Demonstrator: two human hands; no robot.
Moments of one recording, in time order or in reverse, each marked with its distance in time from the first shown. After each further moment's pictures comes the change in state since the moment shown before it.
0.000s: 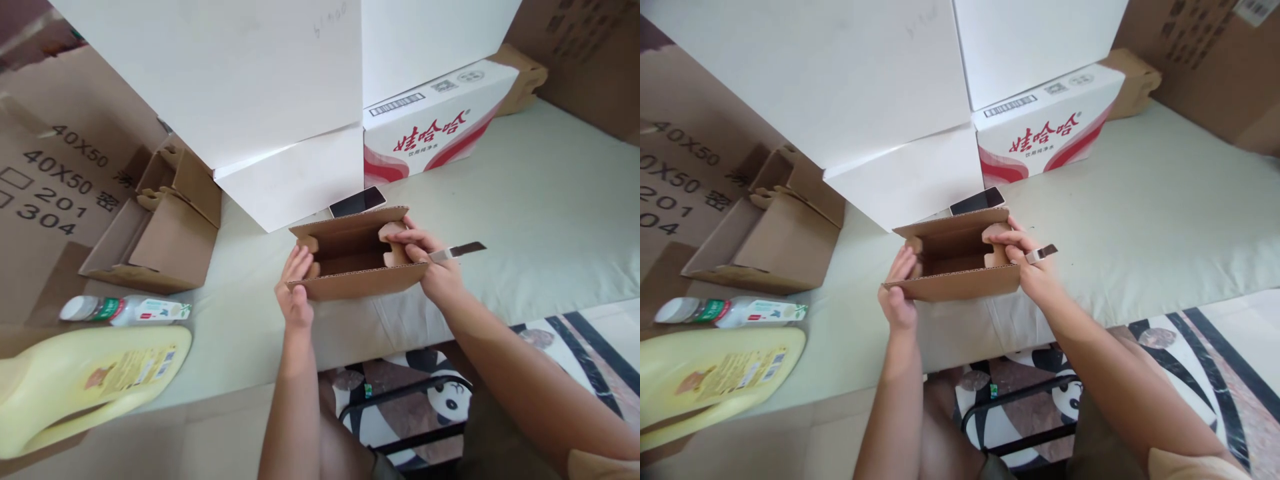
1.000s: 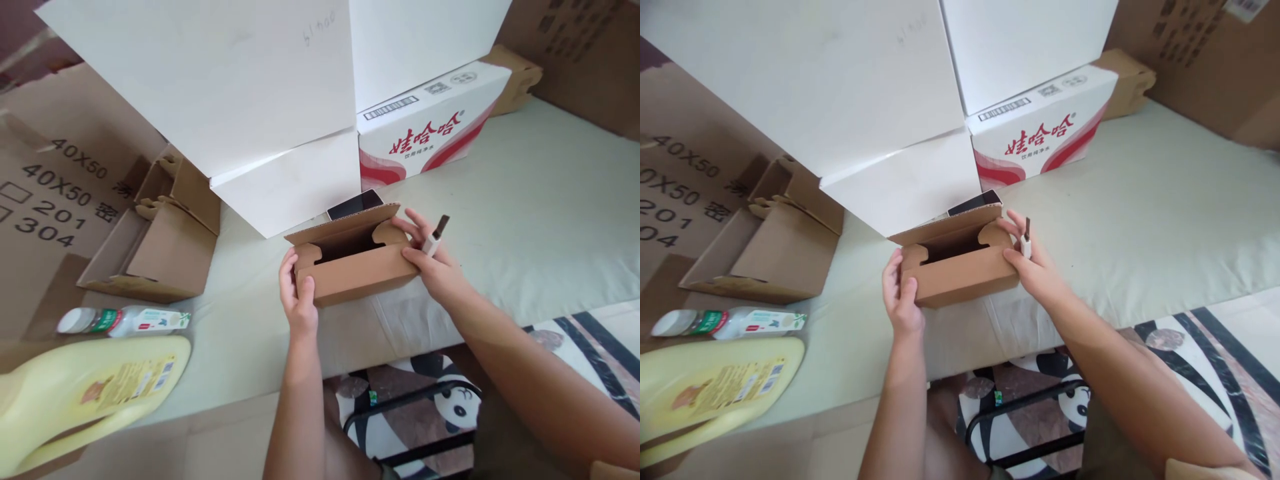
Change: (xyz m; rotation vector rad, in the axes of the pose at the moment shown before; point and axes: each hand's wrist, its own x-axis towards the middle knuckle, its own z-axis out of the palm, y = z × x) left_hand -0.008 0.002 0.015 -0.094 0.090 -0.229; right_hand 0.004 0.005 -0.010 -0.166 -0.061 0.076
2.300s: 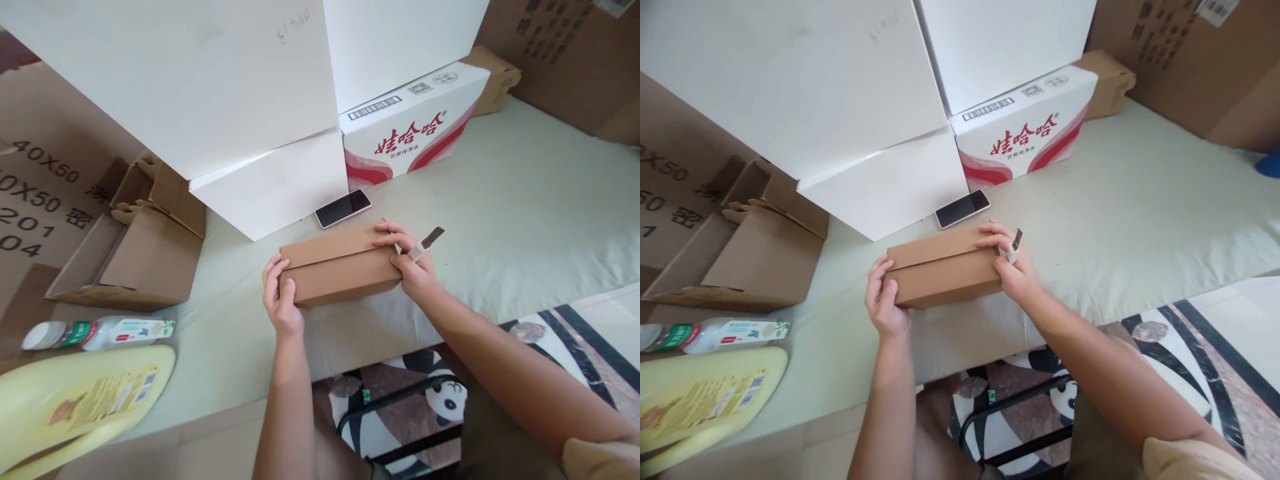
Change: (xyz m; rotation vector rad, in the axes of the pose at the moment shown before) left_hand 0.009 -0.010 -0.003 0.084 0.034 0.107; right_hand 0.005 0.009 0.007 0.130 0.047 -0.247
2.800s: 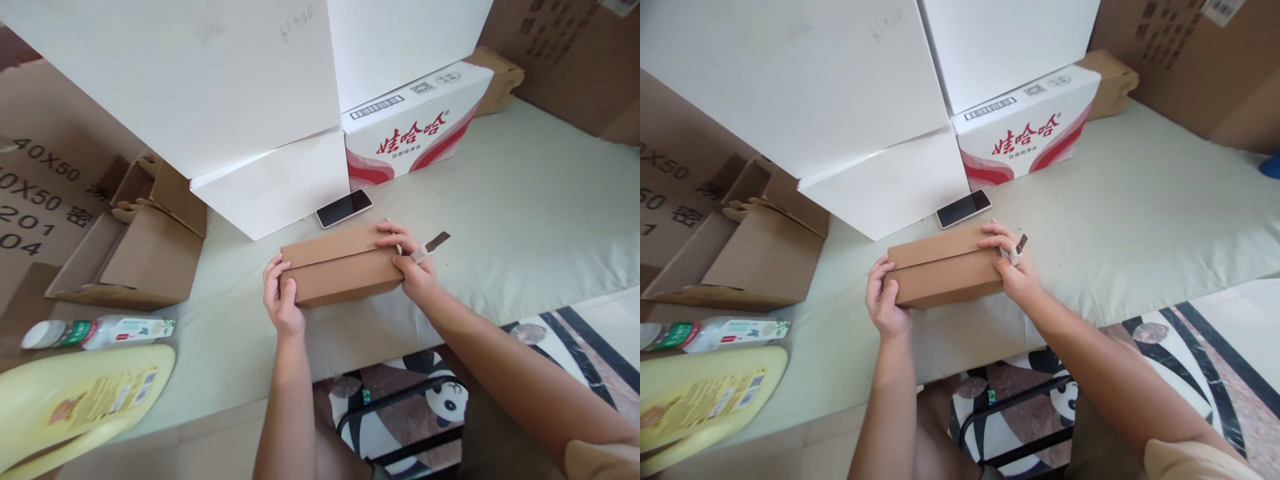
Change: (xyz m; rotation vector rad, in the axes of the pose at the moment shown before) left_hand 0.001 -0.001 0.001 -0.056 0.025 0.018; right_hand -0.002 0.004 0.001 0.025 0.002 -0.009
